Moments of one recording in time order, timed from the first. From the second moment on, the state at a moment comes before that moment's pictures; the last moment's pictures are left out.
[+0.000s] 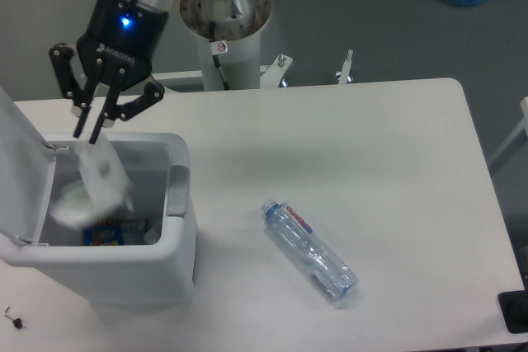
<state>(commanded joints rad) 2.25 -1.59 -1.59 -0.94 0.97 0.15</state>
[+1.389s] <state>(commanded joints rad) 2.55 -2.01 -1.50 -0.94 1.37 0.03</state>
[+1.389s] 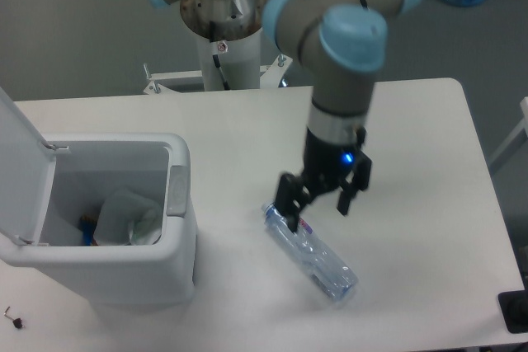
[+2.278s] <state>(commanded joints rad) 2.50 -2.23 -1.42 -0.85 1.48 0.01</state>
